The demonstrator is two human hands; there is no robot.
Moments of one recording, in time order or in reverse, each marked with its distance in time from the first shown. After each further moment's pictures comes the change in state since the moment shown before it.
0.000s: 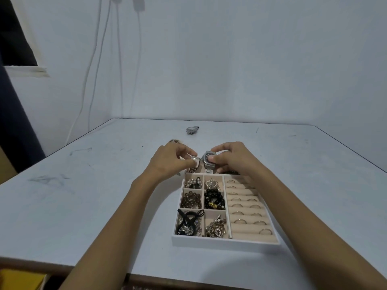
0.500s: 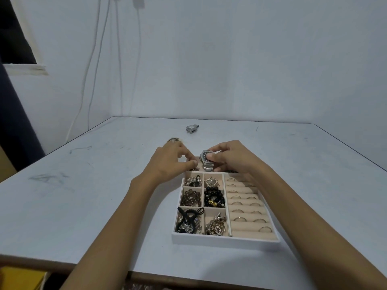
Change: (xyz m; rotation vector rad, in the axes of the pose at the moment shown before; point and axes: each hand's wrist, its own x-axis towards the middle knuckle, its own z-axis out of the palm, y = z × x) left_hand 0.004 -0.010 0.002 0.301 -0.012 0.187; right_hand 0.001 -0.001 0.001 -0.043 -0.082 -0.023
